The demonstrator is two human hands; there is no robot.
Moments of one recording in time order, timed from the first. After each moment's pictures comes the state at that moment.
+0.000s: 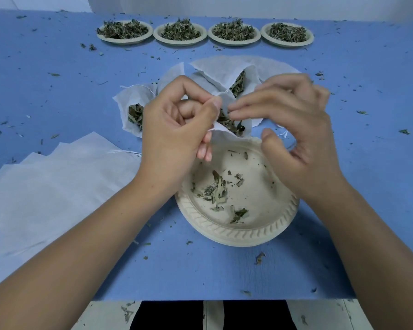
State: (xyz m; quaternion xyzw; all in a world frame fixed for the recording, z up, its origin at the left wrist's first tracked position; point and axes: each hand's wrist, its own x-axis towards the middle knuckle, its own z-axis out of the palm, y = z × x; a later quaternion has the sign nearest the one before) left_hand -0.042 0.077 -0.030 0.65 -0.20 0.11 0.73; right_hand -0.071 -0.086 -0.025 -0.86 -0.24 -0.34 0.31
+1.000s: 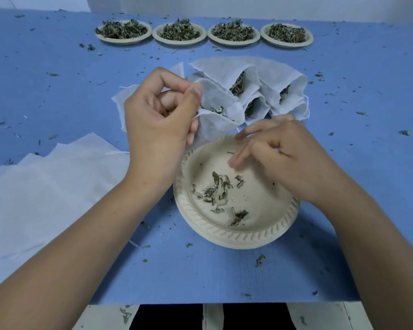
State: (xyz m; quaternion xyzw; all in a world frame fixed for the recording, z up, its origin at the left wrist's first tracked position) left_hand -0.038 0.082 -0.024 0.64 -0.14 0.17 0.73; right_hand -0.070 -0.090 -0.026 -0.93 -0.11 -0.03 0.36
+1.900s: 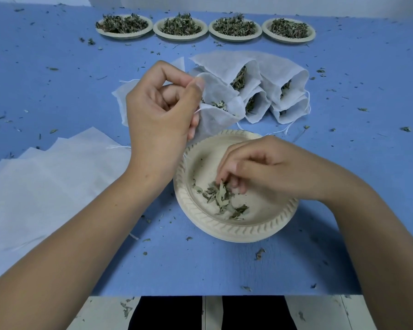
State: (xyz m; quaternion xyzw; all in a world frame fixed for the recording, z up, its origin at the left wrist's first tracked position) left_hand -0.037 0.083 -0.025 0.65 -0.14 0.17 0.73; right_hand -0.076 -0.086 -0.022 -0.86 -0.18 0.17 0.45
